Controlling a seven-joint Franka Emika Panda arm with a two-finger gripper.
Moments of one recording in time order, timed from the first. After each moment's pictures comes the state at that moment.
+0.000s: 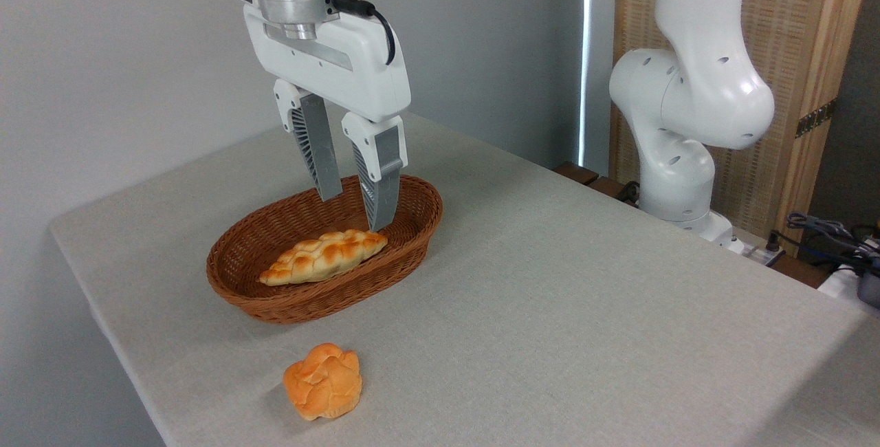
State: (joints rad) arm -0.07 -0.01 0.04 -1.63 -0.03 1.65 0.70
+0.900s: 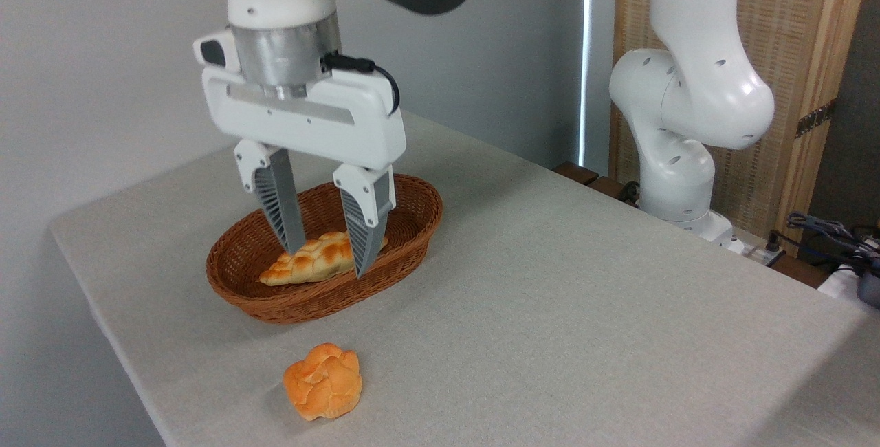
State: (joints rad) arm -0.07 0.08 0.04 -1.66 -0.05 1.80 0.33
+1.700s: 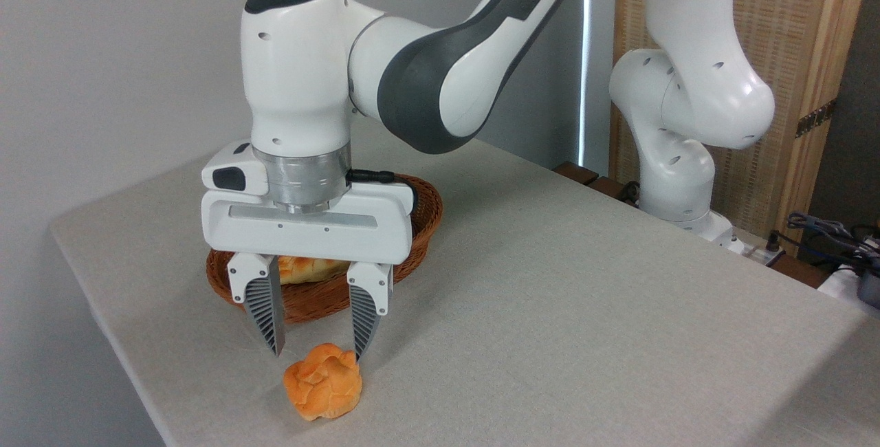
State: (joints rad) arm -0.06 0.14 0.05 -1.87 -0.05 2.19 0.00
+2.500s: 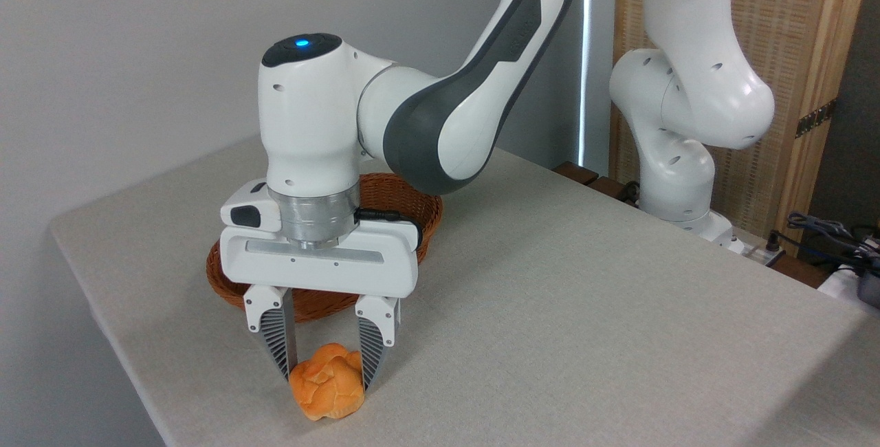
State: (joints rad) arm -0.07 0.16 0.03 -1.97 0.00 2.32 0.00
